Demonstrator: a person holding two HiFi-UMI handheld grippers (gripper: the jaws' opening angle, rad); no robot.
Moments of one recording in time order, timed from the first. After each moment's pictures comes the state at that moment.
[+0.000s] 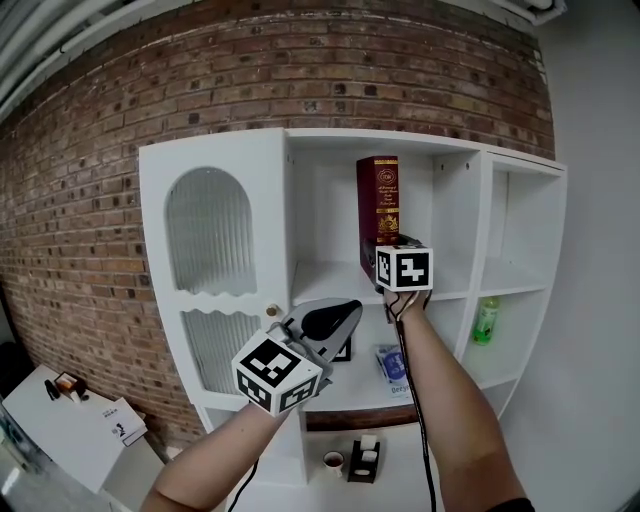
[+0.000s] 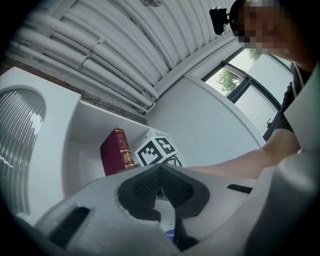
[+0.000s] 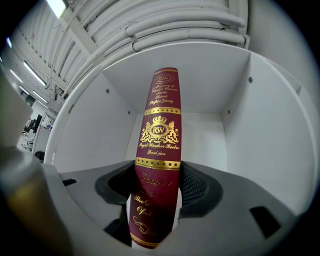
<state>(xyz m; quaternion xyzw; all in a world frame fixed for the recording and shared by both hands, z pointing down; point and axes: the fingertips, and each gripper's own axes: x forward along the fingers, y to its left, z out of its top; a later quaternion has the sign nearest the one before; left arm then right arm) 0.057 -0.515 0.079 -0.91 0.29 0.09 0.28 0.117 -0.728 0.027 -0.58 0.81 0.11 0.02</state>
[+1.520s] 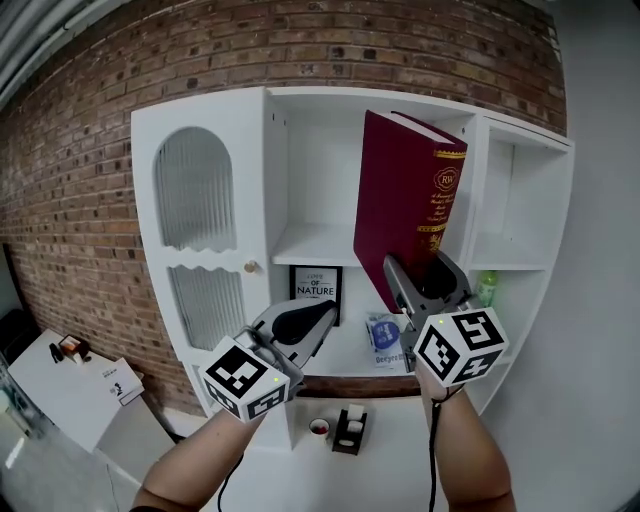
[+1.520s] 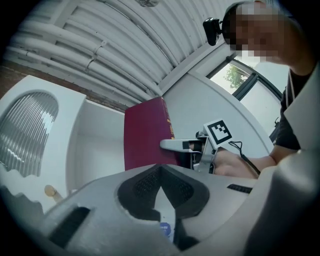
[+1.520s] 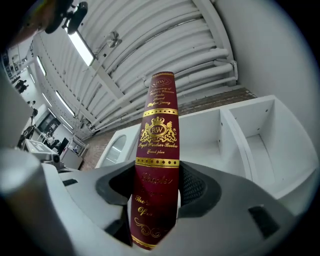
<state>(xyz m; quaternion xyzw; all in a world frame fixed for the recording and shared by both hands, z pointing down) 0.067 -0.481 0.126 -0.90 0.34 0.09 0.25 0.163 -0.525 0.056 -0.44 0.86 0.20 0.17</state>
